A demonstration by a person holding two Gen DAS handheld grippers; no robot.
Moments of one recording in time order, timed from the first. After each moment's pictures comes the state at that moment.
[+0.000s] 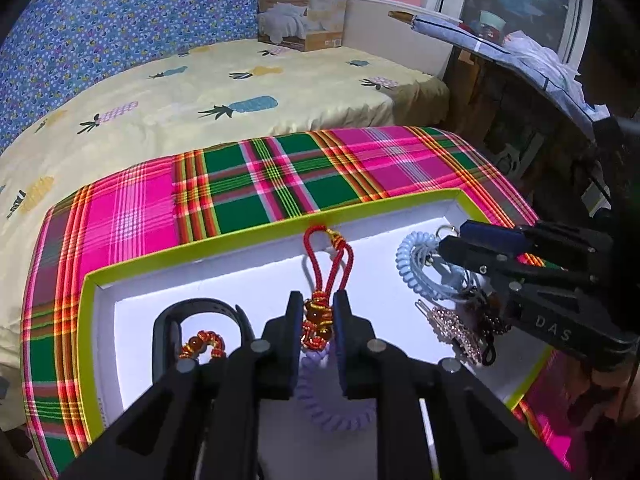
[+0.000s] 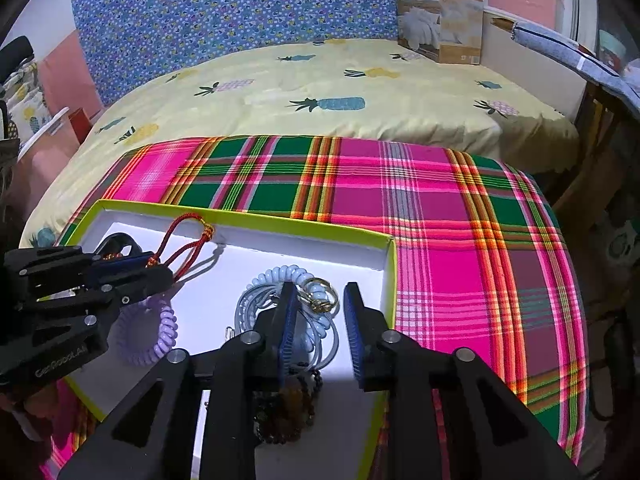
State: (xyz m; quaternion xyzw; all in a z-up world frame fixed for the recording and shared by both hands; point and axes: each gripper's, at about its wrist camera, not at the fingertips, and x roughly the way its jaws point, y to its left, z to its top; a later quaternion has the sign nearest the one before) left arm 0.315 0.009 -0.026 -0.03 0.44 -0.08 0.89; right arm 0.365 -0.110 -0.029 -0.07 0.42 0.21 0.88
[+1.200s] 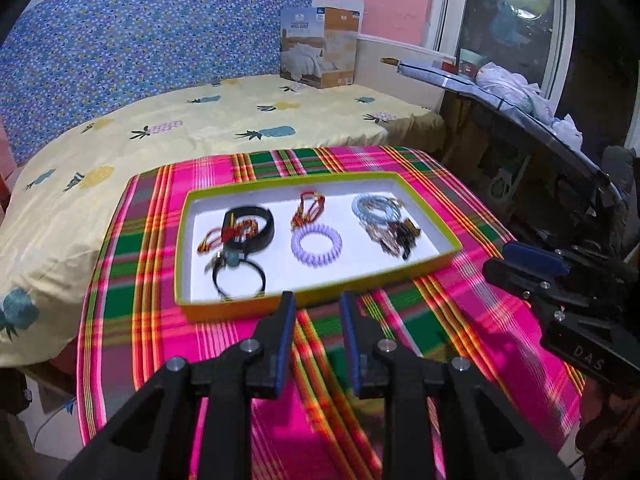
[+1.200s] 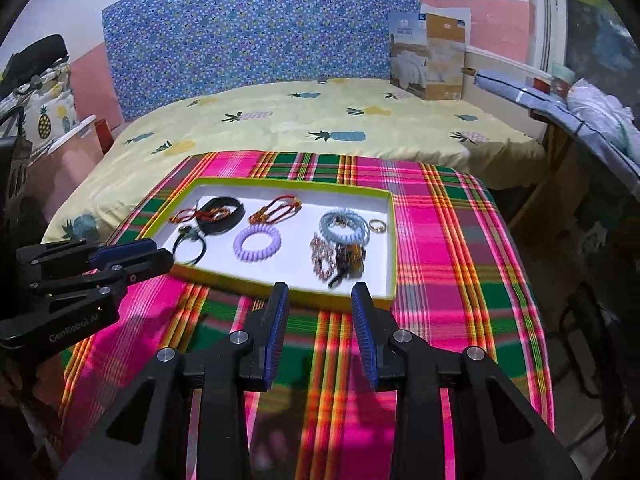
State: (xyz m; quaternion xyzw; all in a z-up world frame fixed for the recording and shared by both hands) left arm 0.144 0.007 0.023 -0.05 0.38 -0.04 0.92; right arm 0.182 -0.123 0.030 -0.08 0.36 0.20 0.91
